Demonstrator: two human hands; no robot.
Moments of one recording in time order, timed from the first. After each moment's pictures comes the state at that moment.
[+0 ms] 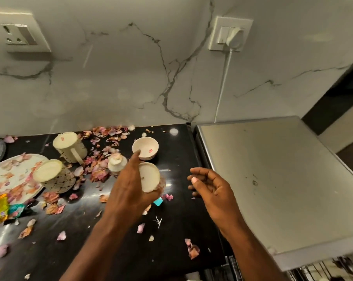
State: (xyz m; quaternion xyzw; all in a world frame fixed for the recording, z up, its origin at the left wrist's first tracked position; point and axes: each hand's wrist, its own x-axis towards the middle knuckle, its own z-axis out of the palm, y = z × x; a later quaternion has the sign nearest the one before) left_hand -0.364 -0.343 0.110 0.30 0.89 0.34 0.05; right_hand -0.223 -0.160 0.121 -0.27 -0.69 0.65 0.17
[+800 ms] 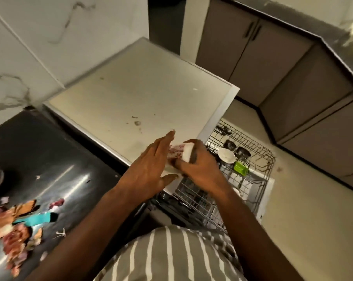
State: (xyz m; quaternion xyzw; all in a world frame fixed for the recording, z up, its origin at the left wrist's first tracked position) left_hand -0.182 -0.146 0.082 0.75 0.57 0.23 0.24; right_hand 0.001 -0.105 0.086 -0.57 -0.60 0.51 0.23
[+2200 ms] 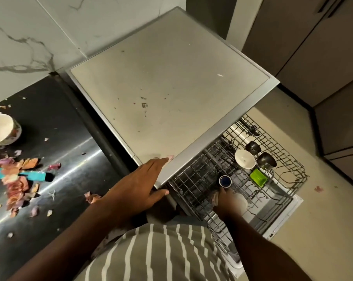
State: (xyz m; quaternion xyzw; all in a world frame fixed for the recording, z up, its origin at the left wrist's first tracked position) left_hand -0.127 -0.174 0.044 0.65 0.68 0.08 0.32; right_hand 0.179 -0.084 -0.205 -0.60 -0.70 0.31 -0.22
